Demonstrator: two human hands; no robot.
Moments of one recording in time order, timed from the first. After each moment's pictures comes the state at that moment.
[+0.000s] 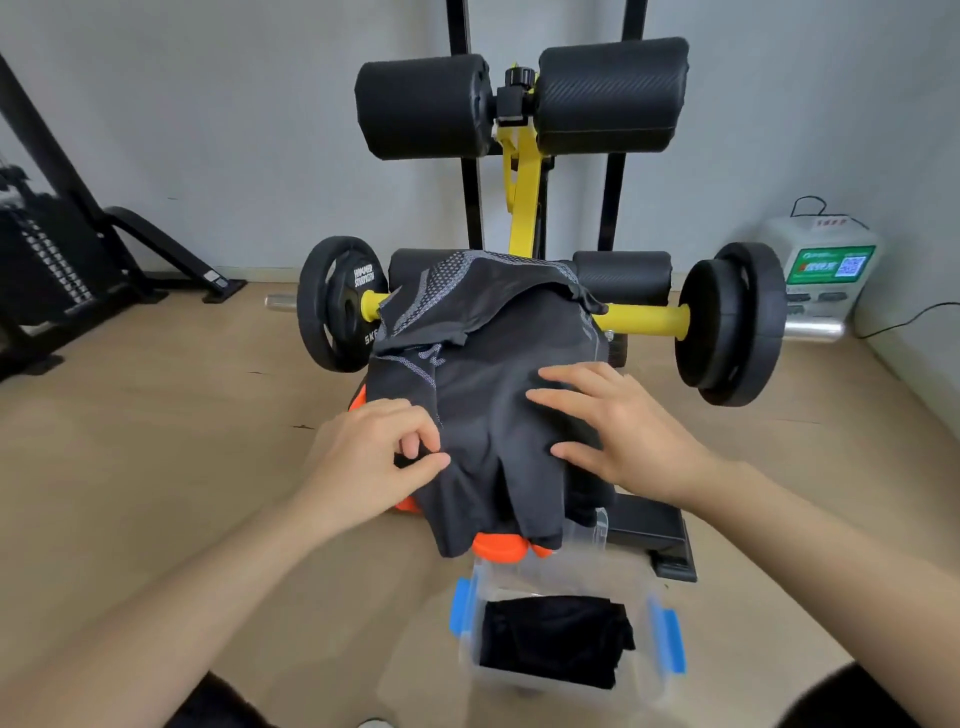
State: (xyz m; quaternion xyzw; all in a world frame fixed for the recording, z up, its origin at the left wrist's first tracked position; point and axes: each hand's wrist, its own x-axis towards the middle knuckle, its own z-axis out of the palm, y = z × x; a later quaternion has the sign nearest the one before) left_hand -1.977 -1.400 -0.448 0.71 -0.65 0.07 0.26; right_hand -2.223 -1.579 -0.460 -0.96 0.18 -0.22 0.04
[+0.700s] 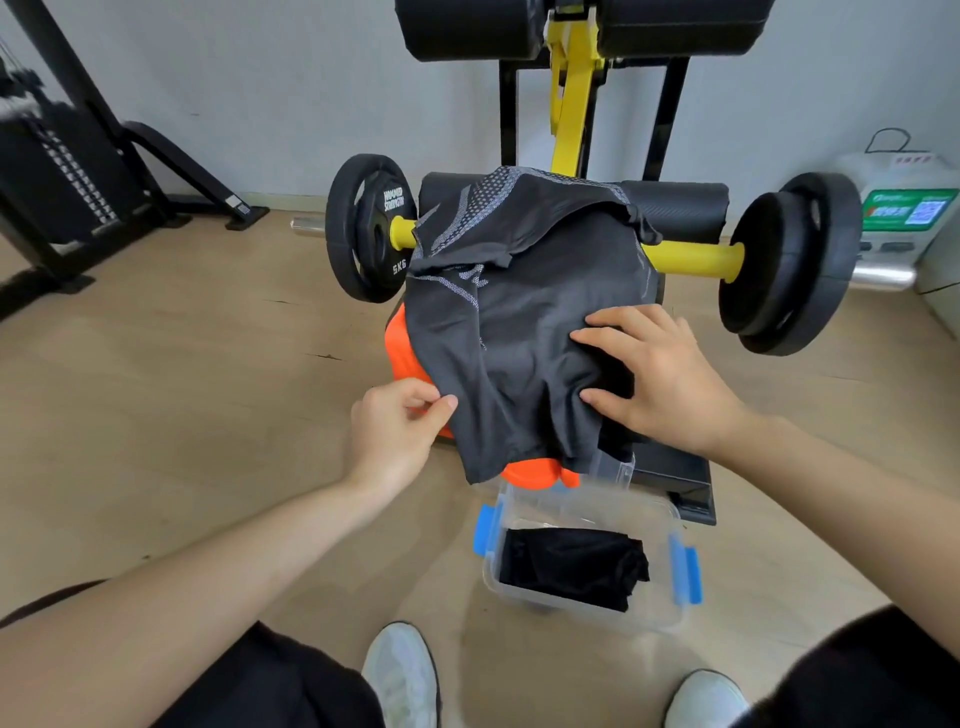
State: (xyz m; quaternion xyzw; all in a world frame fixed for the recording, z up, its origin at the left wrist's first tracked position) left_hand -1.993 -1.378 -0.500 0.82 -0.35 -0.12 0.43; right_hand -2.212 -1.565 -0.481 -0.95 0.21 -0.25 0.01
